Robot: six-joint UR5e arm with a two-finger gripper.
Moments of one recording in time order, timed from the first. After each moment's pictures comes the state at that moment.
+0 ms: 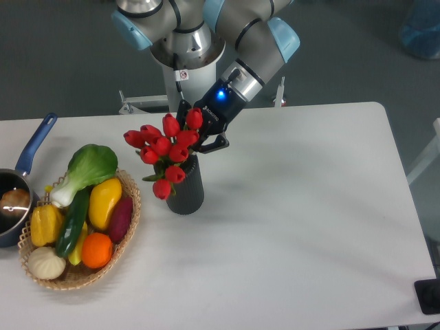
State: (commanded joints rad) arm 2.77 -1.54 -2.15 -1.12 0.51 1.60
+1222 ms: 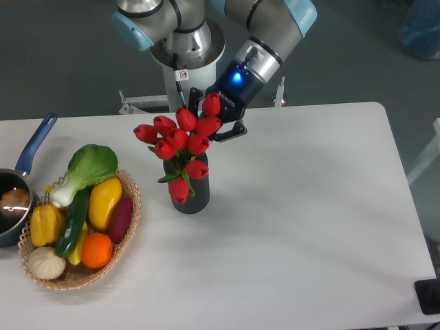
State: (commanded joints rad) arm 2.79 -1.46 -2.03 -1.21 0.49 1.42
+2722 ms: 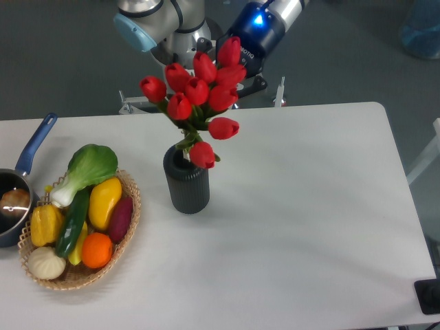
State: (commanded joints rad) arm 2.87 -1.43 -1.83 -1.25 0.31 1.14
